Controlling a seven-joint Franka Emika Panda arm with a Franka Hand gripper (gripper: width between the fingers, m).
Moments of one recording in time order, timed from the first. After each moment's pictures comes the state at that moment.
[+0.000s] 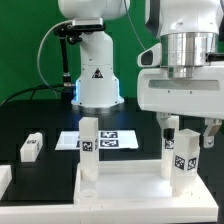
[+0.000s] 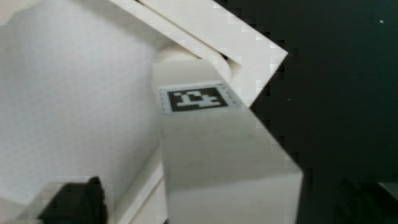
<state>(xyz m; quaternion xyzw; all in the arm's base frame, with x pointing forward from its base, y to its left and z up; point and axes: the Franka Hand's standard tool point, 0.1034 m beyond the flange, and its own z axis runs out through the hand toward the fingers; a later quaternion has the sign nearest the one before) 0.642 0.112 0.123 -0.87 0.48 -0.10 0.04</state>
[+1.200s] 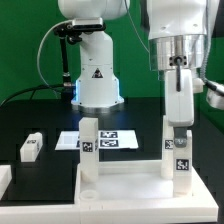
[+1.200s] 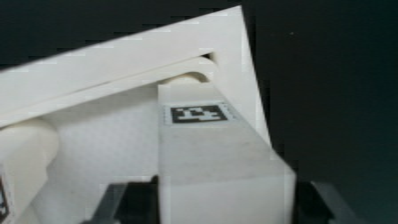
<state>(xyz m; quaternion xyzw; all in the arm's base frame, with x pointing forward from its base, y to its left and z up) 0.637 0.105 0.119 -0.60 0.79 -0.04 0.09</state>
